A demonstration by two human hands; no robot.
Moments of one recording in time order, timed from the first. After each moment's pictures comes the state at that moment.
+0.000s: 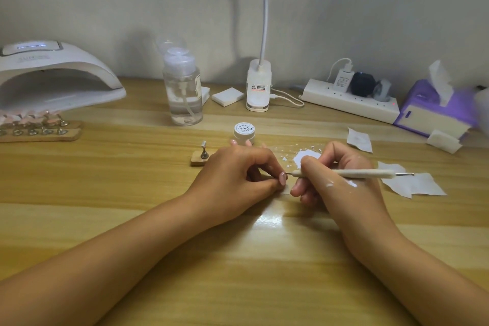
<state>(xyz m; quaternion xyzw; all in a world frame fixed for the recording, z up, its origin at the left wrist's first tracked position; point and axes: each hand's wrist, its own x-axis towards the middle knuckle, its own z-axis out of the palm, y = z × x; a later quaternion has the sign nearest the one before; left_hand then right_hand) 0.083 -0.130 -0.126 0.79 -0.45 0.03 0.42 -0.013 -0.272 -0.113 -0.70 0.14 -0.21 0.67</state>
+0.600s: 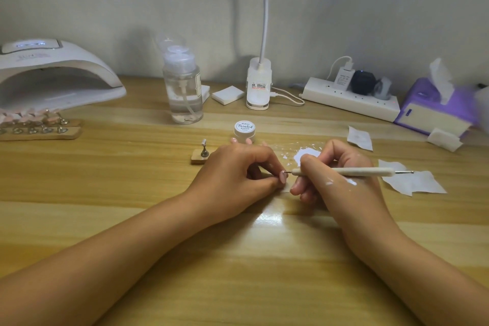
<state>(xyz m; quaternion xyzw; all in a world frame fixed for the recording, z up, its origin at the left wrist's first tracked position) 0.082 -0.130 -0.124 0.79 -0.45 0.02 0.42 -0.013 -0.271 -0.113 -0.71 0.14 -0.21 0.66</state>
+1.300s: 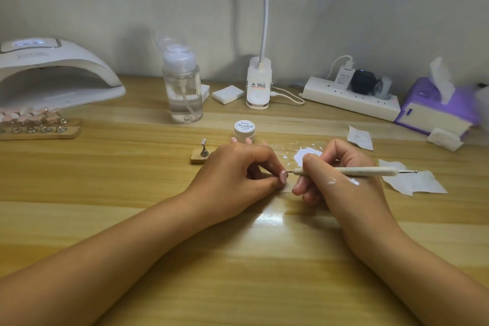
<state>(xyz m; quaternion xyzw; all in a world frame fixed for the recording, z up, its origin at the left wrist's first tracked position) 0.081 -0.130 -0.124 0.78 -0.45 0.02 0.42 -0.012 -0.272 -0.113 -0.70 0.14 -0.22 0.66</state>
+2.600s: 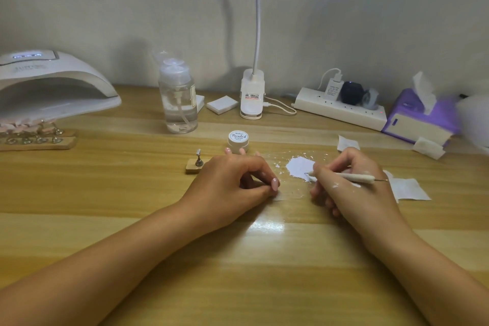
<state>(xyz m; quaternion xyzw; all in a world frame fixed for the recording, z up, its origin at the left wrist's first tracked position) 0.082 -0.130 -0.124 0.80 -0.43 0.02 0.41 -0.016 -0.308 -0.119 -0.79 0.25 -0.23 0.50</state>
